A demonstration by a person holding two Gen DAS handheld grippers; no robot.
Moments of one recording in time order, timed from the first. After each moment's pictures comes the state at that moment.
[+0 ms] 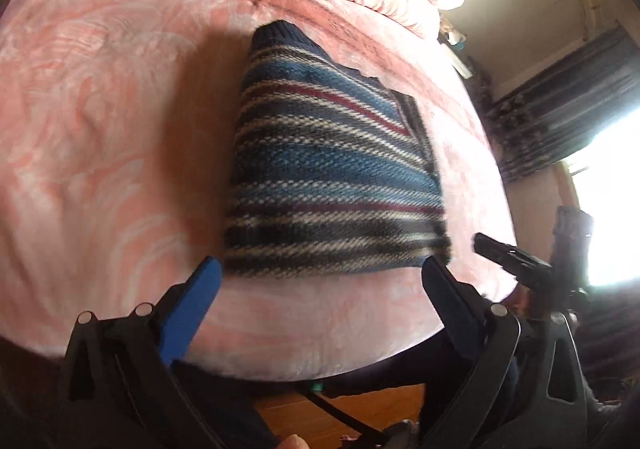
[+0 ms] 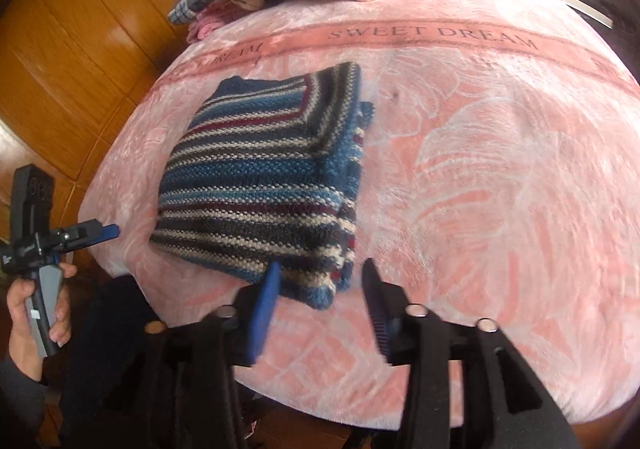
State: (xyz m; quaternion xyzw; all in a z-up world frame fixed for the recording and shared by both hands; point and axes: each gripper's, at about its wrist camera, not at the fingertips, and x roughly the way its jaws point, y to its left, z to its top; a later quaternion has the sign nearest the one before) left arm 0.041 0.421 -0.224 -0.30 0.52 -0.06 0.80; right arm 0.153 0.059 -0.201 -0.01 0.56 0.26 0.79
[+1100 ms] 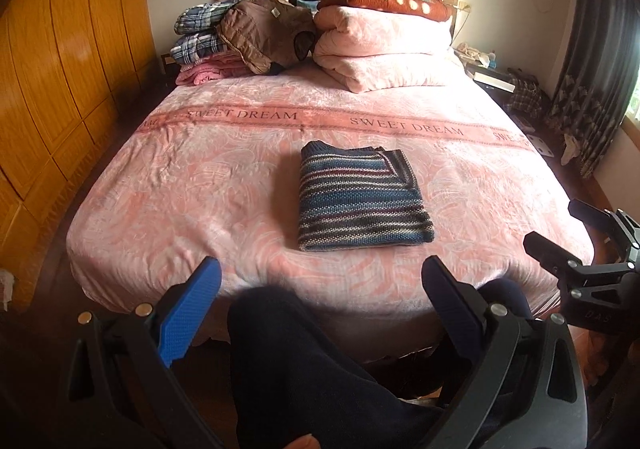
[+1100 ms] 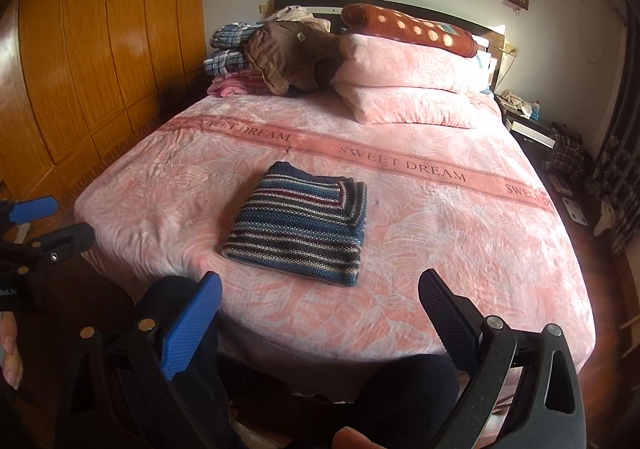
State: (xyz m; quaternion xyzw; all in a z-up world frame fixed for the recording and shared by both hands) left arm -0.136 0.320 0.018 -0.09 0.43 0.10 0.89; right arm -0.041 0.092 0.003 -0.14 0.38 0.23 0.89
